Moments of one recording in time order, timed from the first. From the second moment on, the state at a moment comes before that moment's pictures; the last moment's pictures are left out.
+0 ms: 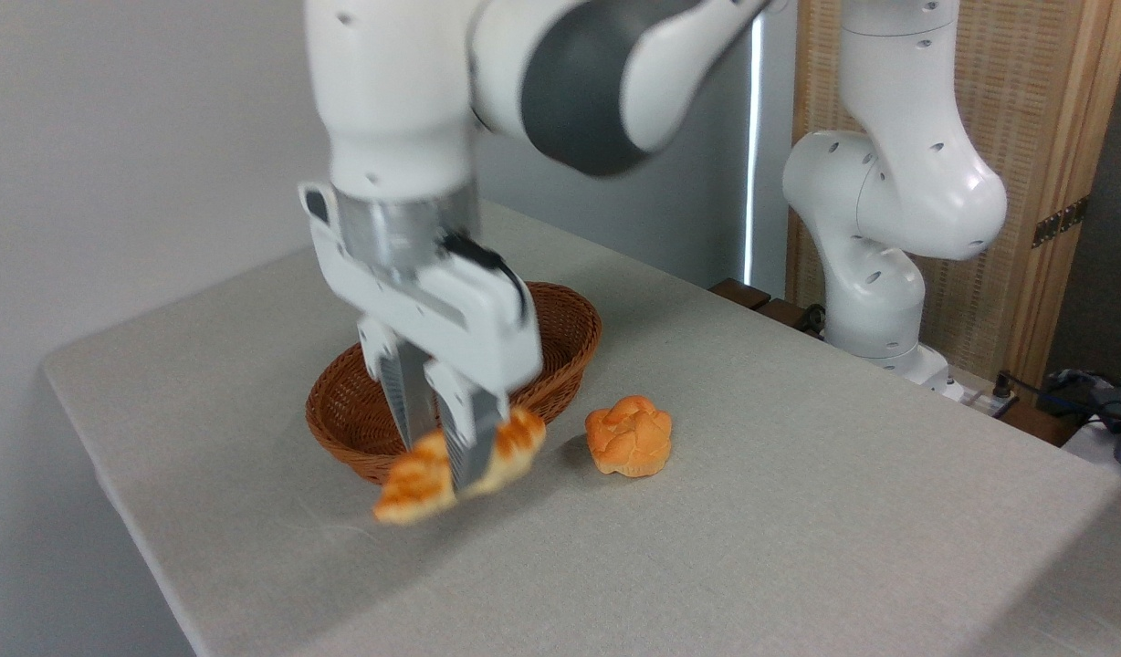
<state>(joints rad) 0.01 0.07 0.04 -1.75 -0.09 1.88 0.76</state>
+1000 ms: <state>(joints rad) 0.00 0.05 -0.21 -1.73 -0.10 1.65 0.70</state>
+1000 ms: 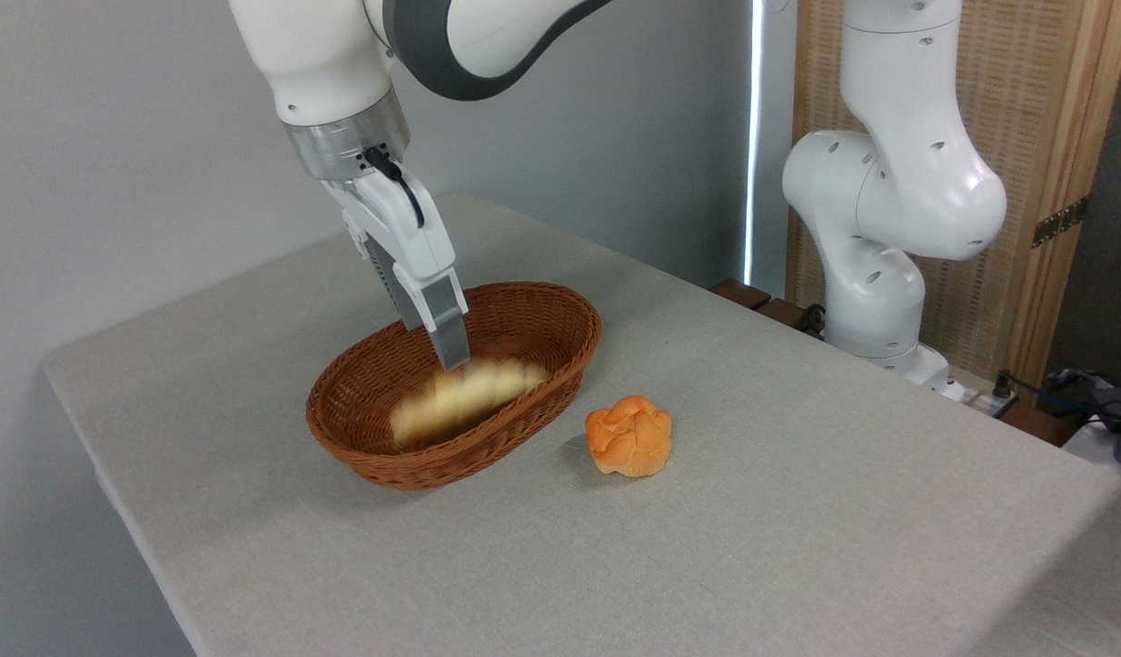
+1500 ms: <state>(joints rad) 0.01 0.00 -0.14 -1.71 -0.10 1.65 0.70</state>
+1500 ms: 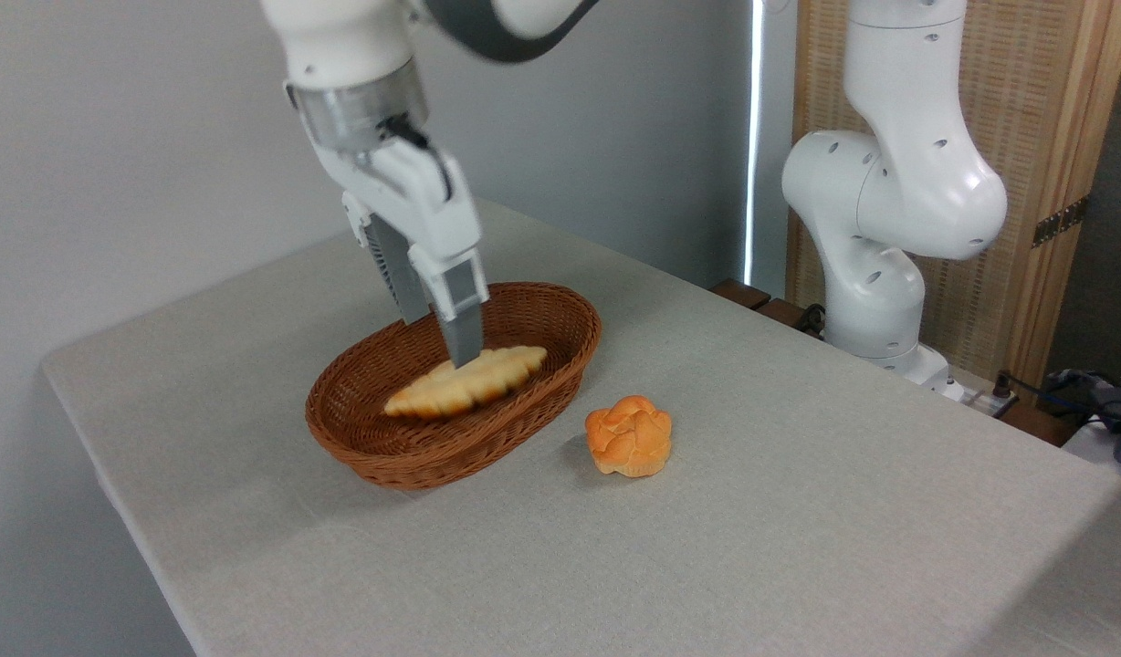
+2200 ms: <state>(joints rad) 0.02 -0.11 0.07 -1.72 -0.10 1.62 0.82</state>
